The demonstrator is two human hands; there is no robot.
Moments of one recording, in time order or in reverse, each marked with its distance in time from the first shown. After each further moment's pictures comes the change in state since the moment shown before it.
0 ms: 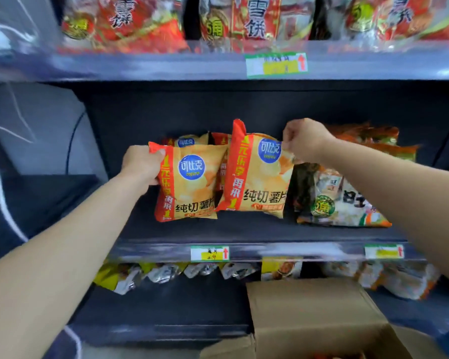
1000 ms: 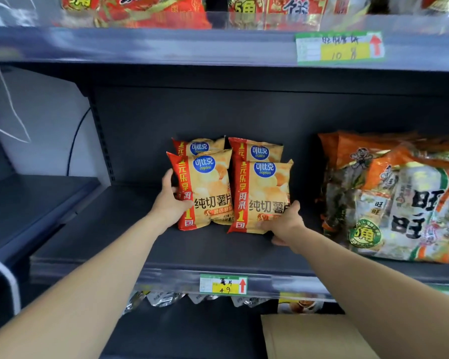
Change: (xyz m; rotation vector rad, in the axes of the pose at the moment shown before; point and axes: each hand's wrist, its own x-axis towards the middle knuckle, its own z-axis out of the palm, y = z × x) left_hand 0.076 -0.106 0.037 0.131 -0.237 0.030; right_hand 0.025 0.020 0.190 0.699 -0.142 0.641
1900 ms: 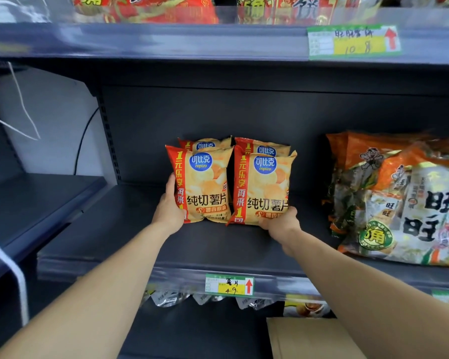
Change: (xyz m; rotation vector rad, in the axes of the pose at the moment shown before) left_hand 0.006 -0.028 -0.001 0.259 0.120 0.068; right_hand 0.006 0.006 0.021 0.053 0.022 -0.047
